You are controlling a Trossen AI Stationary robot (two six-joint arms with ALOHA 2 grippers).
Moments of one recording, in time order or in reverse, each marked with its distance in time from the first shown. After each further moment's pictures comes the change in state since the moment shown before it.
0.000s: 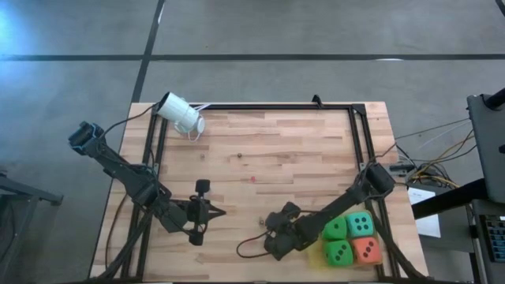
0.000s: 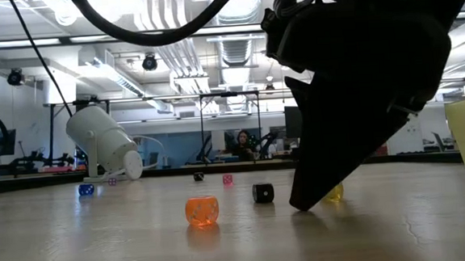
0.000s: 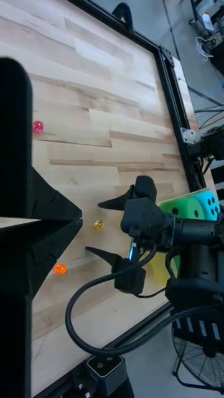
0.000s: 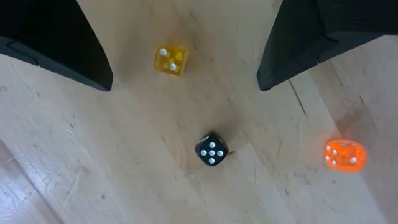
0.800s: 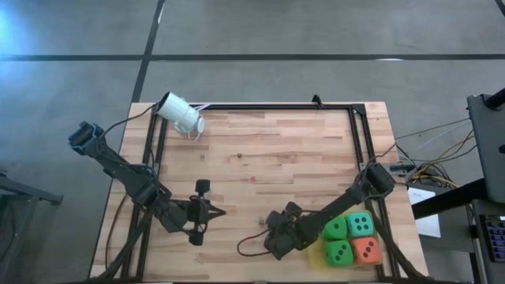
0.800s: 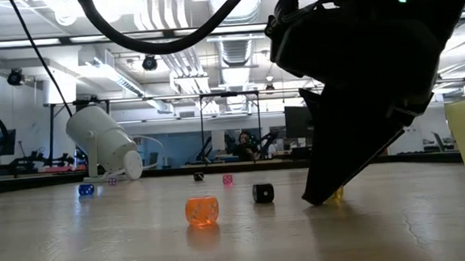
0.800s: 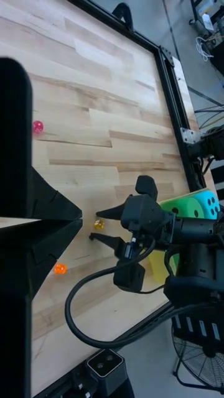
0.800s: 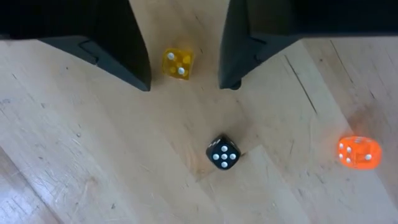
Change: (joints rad) left arm -0.001 0.000 0.000 0.000 0.000 0.000; right arm -0.002 0.000 -0.009 -0.005 -0.008 0.058
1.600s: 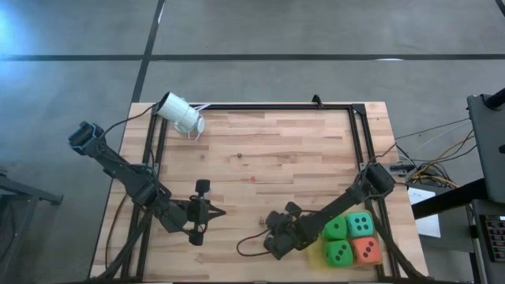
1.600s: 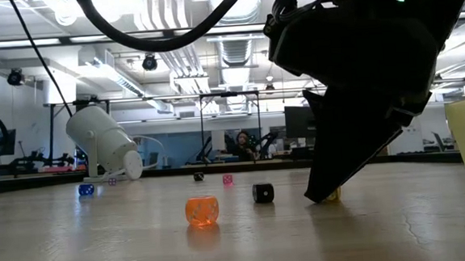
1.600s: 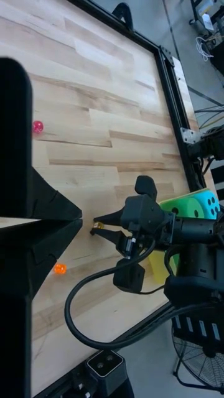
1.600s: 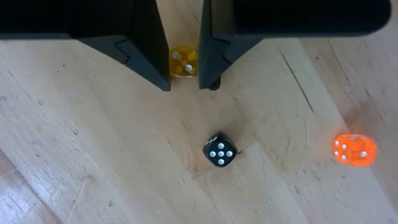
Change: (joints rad) left arm 0.000 0.000 0.000 0.000 0.000 0.000; right arm 0.000 0.000 0.000 0.008 -0.001 -0.004
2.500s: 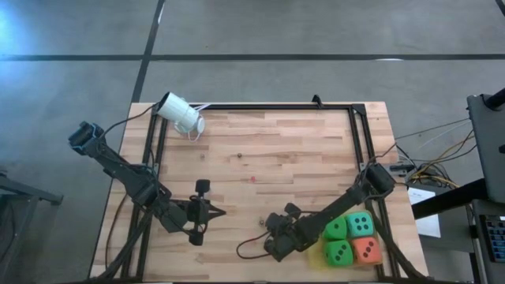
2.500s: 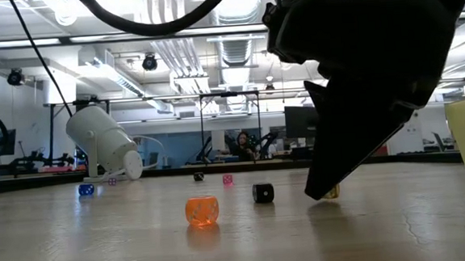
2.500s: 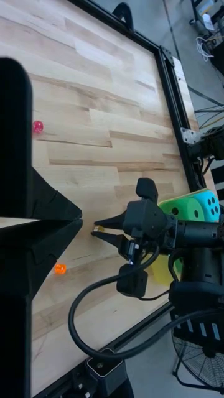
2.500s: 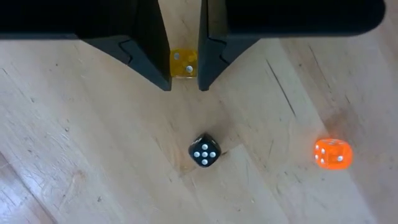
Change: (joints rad) left arm 0.001 0.000 0.000 0.000 0.000 -0.002; right arm 0.002 -0.006 0.013 0.000 0.018 -0.026
